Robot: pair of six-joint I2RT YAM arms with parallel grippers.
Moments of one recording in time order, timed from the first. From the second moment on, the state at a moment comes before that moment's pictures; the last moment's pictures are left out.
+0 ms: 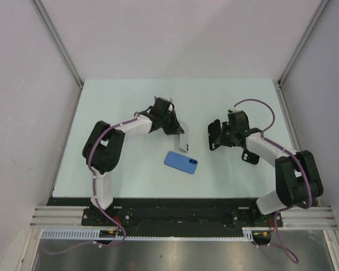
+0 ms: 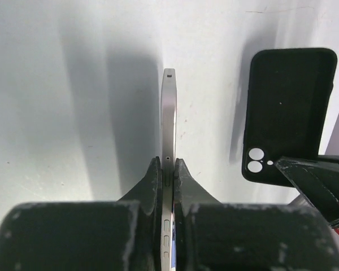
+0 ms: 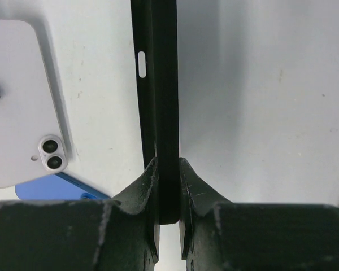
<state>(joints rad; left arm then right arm) -0.56 1.99 1.37 -0.23 0.27 -0.76 0.32 1.50 0.87 -0.26 -0.06 0.50</state>
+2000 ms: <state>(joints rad) -0.56 1.82 1.48 -0.30 0.26 -0.65 0.06 1.08 0.81 -0.53 0.11 0.52</state>
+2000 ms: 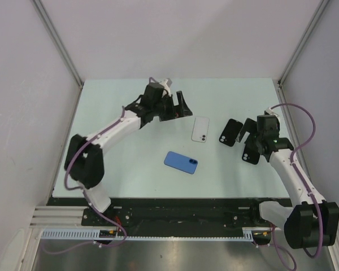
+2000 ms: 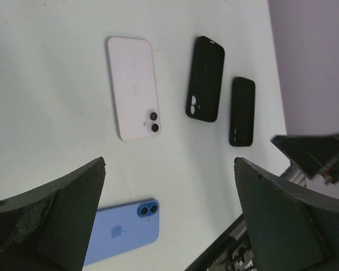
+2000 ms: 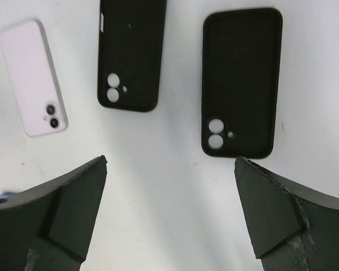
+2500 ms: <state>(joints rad) -0.45 1.21 0.82 -0.24 0.33 -0.66 0.13 1.13 0.83 -0.64 0.22 0.49</state>
